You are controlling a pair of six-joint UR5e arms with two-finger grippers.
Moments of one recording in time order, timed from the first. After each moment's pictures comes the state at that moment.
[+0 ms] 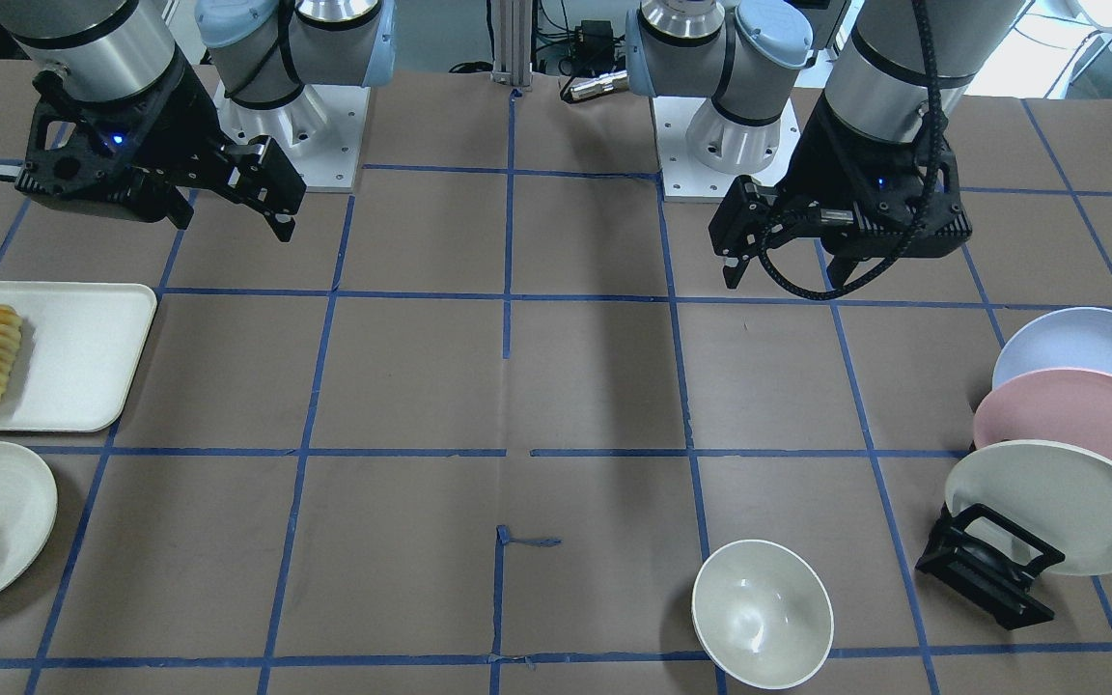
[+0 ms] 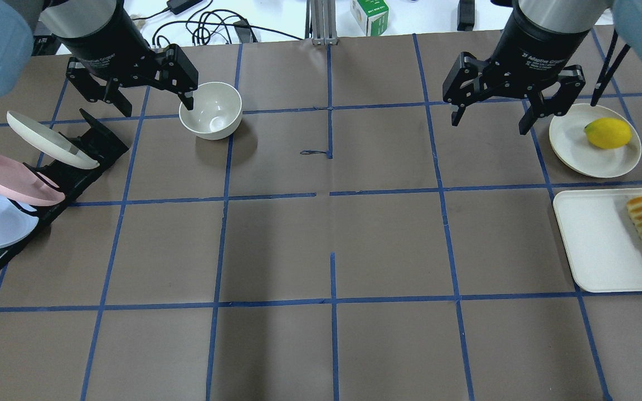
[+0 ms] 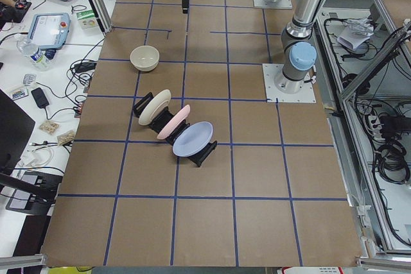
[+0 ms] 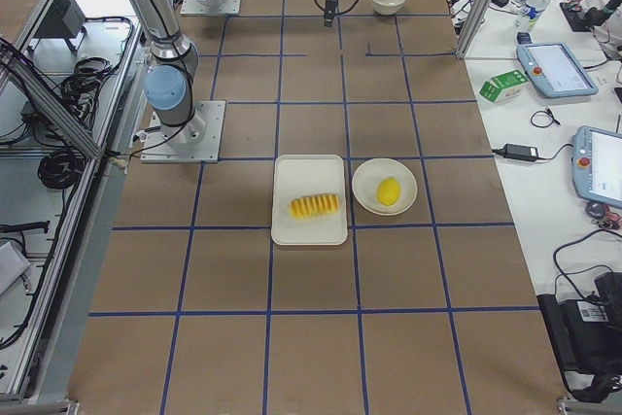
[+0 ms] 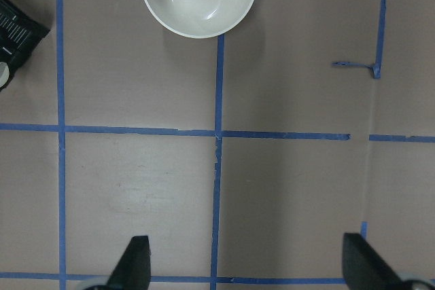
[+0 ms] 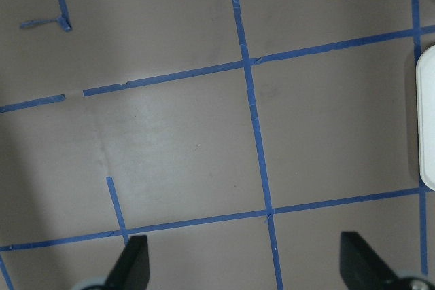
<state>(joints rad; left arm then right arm) -1.57 -1.63 -1.47 -1.55 1.54 -0.05 1.56 -1.55 1.50 -1.45 -1.50 0.16</state>
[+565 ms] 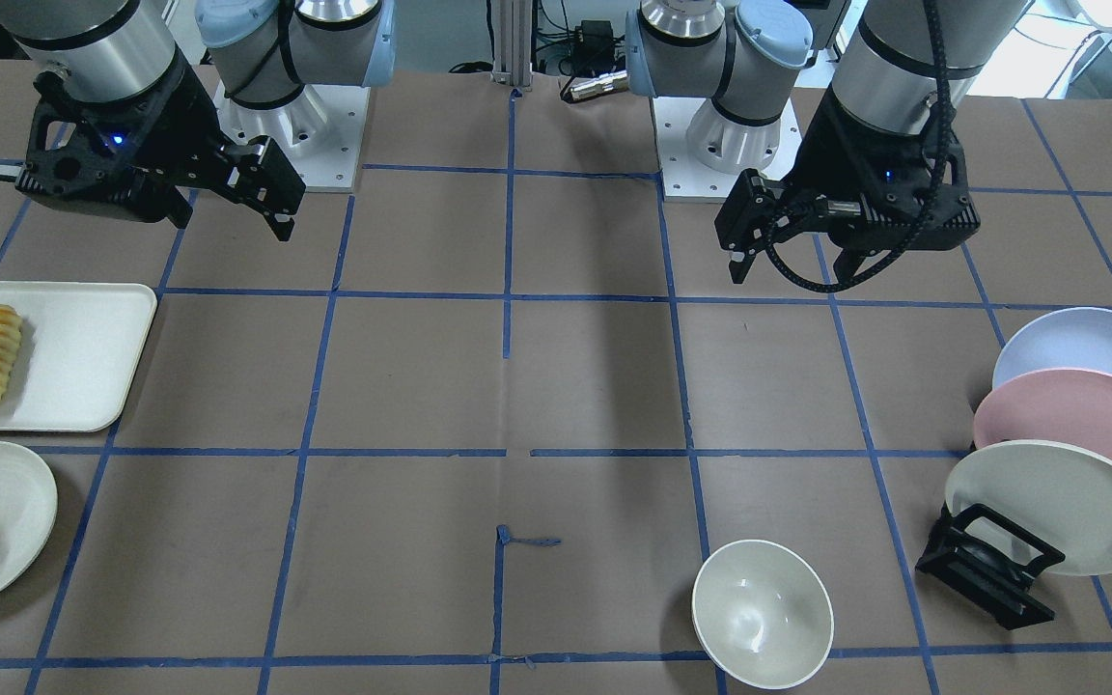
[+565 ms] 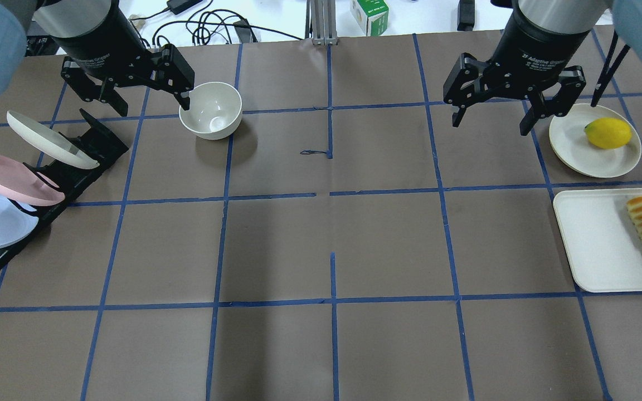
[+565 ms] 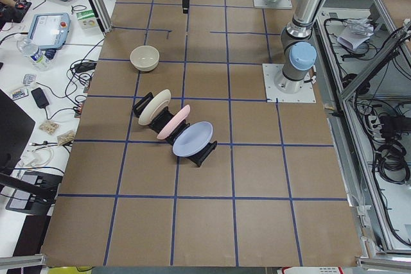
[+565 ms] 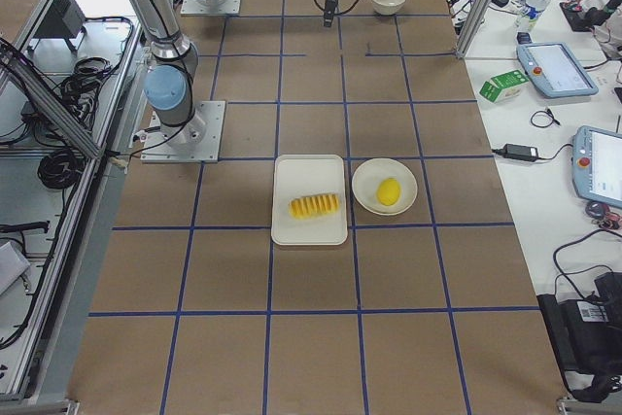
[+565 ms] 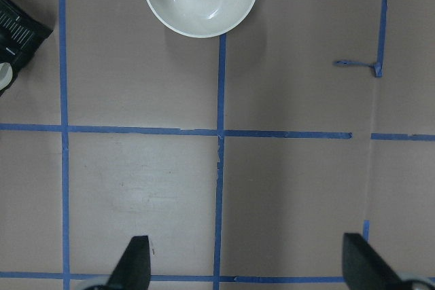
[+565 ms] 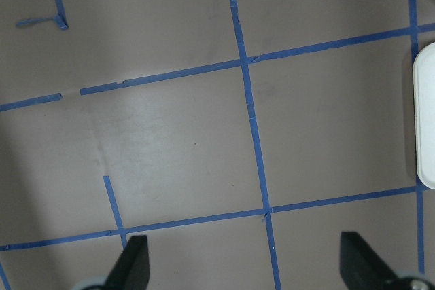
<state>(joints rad) -1.56 -1.62 -1.47 -1.55 1.55 -0.03 1.56 -1.55 1.50 -1.45 -1.51 0.16</state>
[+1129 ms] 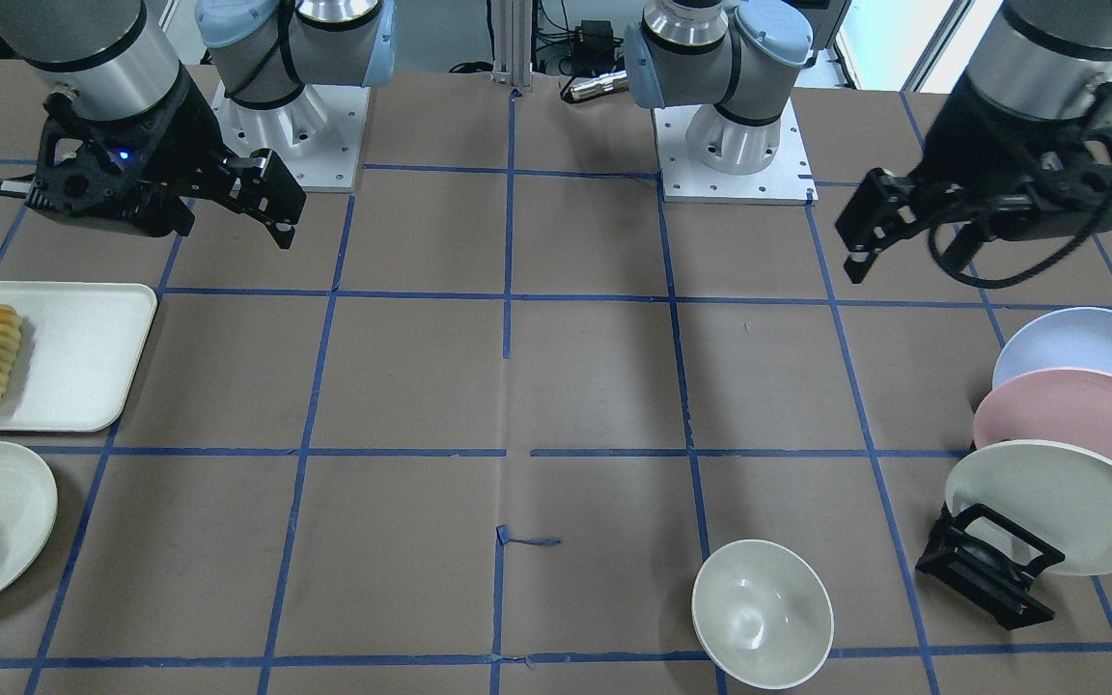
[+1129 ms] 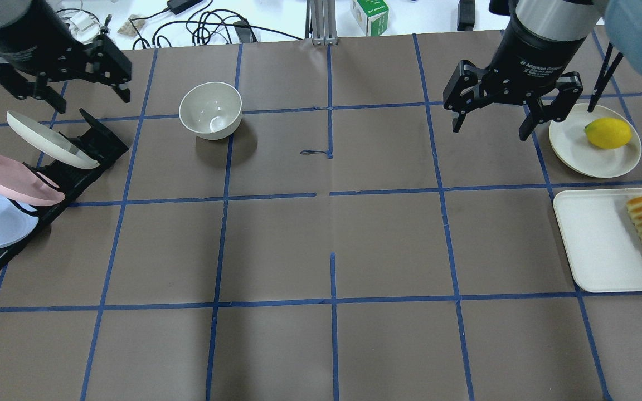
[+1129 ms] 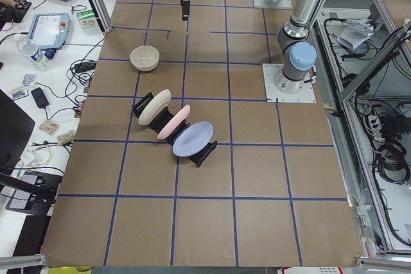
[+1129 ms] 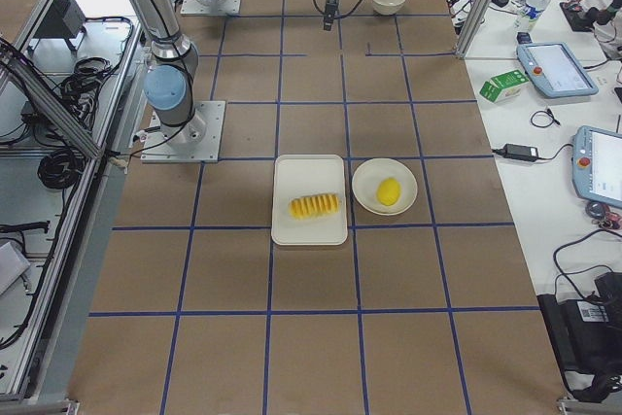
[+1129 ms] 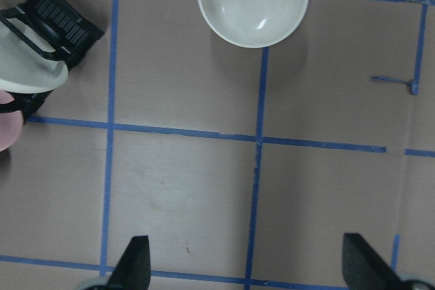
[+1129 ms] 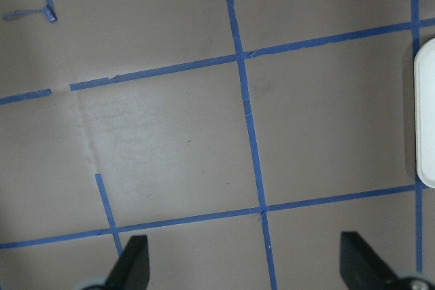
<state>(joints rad) -1.36 -1.59 -1.47 -1.57 1.58 0.03 1.55 -1.55 1.53 -1.46 -1.51 0.15</state>
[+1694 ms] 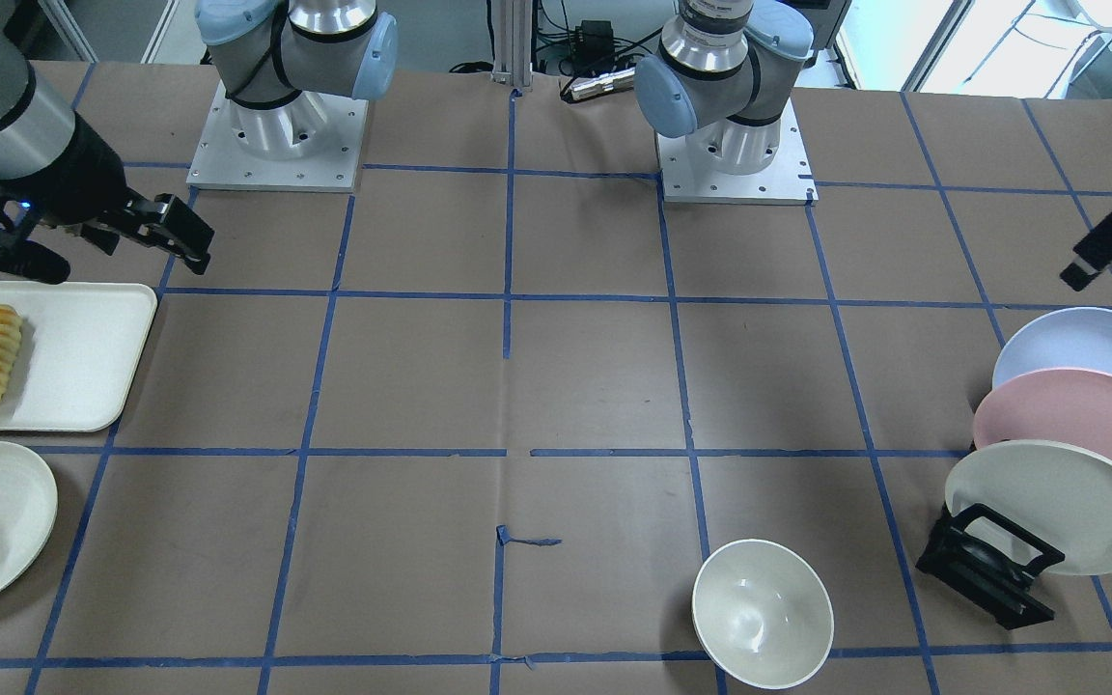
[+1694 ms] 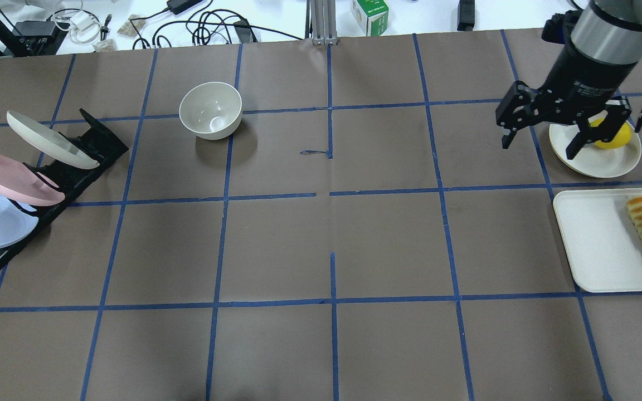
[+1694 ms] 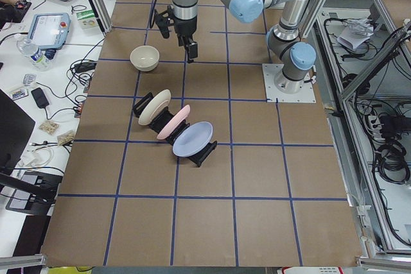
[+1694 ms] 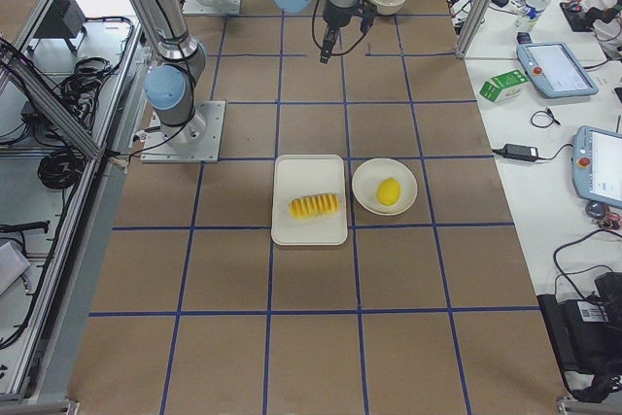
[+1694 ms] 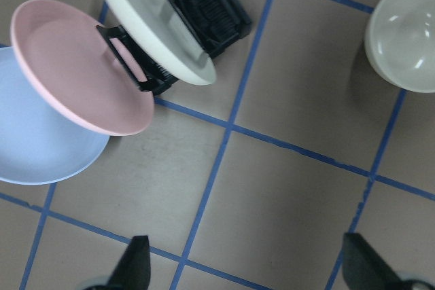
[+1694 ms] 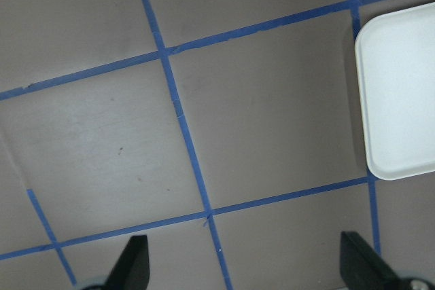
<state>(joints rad) -0.96 -1.63 -1.48 -1.57 1.59 0.10 1.35 -1.54 1.62 -1.49 -1.56 0.00</state>
